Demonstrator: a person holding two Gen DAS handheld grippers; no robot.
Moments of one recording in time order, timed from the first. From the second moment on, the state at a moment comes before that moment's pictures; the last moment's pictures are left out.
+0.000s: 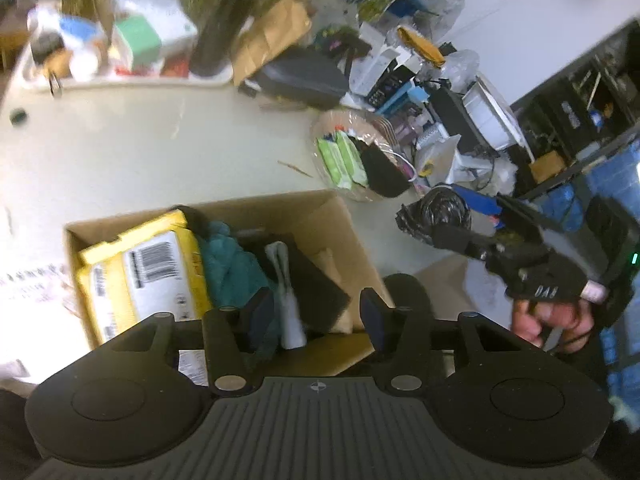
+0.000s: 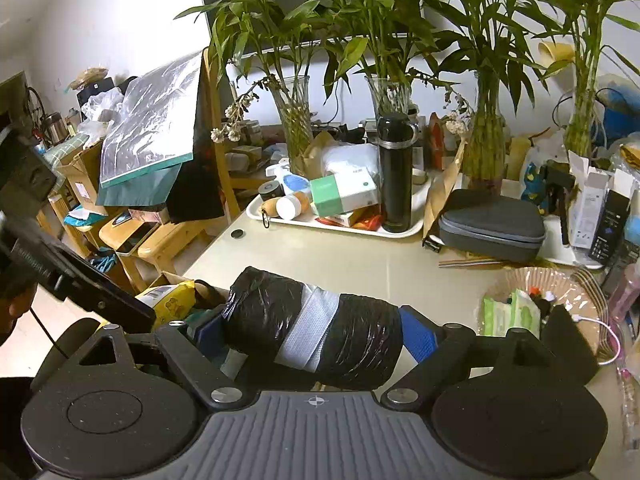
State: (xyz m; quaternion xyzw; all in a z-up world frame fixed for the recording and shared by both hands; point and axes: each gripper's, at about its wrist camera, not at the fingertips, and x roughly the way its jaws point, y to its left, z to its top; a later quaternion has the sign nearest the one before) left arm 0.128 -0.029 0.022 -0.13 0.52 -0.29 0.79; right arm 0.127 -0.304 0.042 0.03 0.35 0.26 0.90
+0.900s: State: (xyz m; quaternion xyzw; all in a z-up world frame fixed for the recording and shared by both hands) left arm 0.065 -0.002 0.044 0.03 0.39 -0.11 0.91; right arm 0.130 -0.222 0.015 0.01 0.34 0.27 0.90
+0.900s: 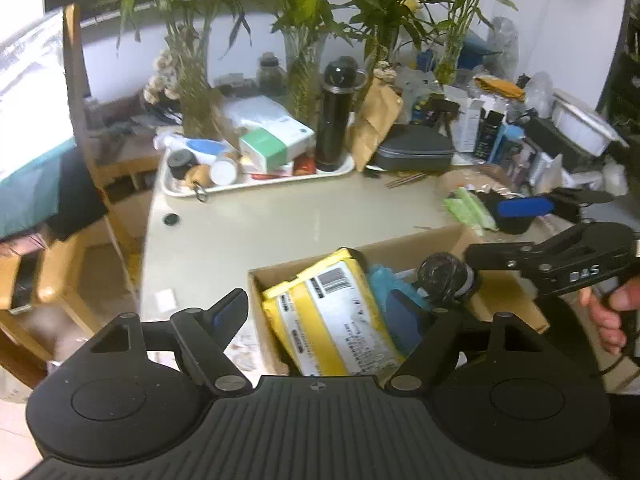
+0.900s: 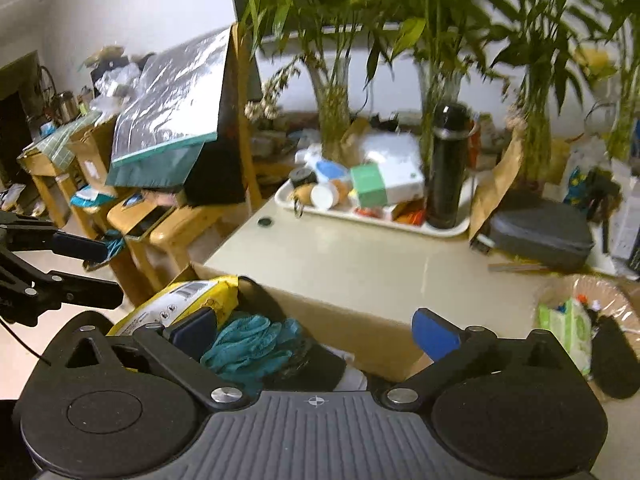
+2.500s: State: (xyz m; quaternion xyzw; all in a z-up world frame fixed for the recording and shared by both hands) left arm -0.018 -0.022 -0.003 0.08 0.41 -0.06 0.91; right arm 0.017 -0.209 -0.013 -0.06 0.46 0.13 0.88
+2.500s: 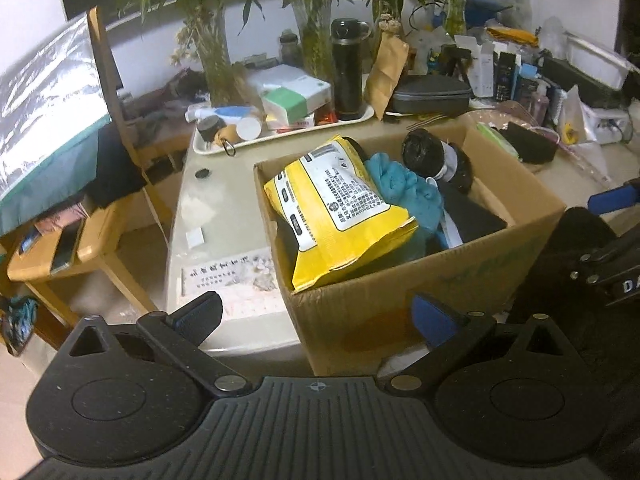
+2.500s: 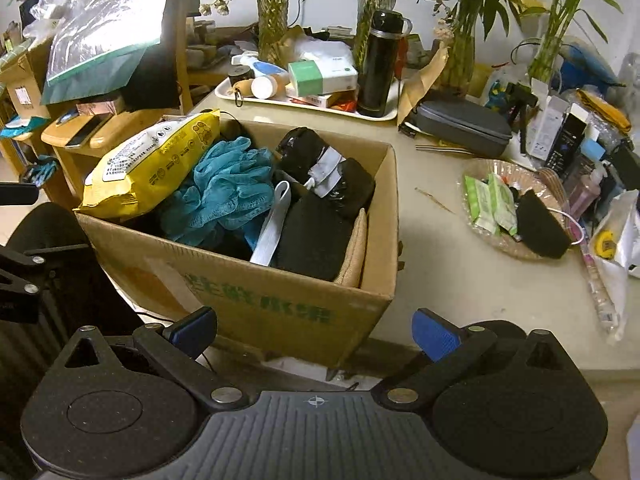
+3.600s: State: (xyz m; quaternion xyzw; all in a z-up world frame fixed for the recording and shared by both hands) left arm -0.007 -0.009 -0.007 0.04 0.45 -0.03 0.89; right arm 0.027 -0.205 -0.027 -0.05 0.49 0.08 0.86
